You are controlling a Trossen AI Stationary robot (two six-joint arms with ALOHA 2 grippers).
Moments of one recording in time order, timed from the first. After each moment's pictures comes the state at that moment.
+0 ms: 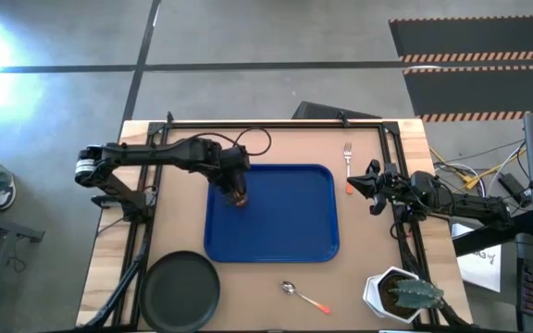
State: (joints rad) left arm 0.14 1.53 1.35 -1.07 -0.09 -0.30; right arm -0.15 0.00 0.01 0.12 0.03 0.40
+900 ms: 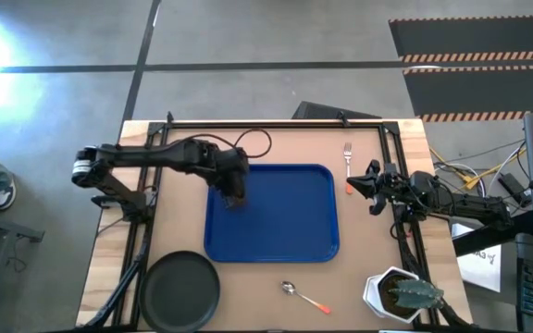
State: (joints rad) left arm 0.10 1.50 1.40 -1.07 -0.03 -0.34; right arm -0.15 0.00 0.01 0.11 0.03 0.40
